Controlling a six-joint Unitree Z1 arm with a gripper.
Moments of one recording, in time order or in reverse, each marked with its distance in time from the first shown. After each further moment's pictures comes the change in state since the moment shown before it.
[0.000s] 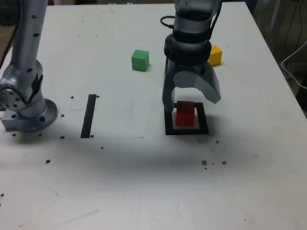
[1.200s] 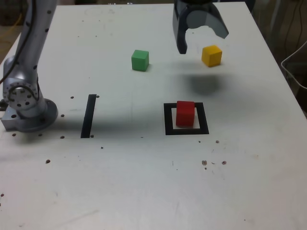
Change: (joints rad) arm 0.371 0.103 -0.388 0.193 0.075 0.212
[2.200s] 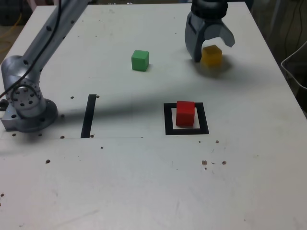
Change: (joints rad) arm 0.091 0.271 -0.235 0.002 -0.006 -0.088
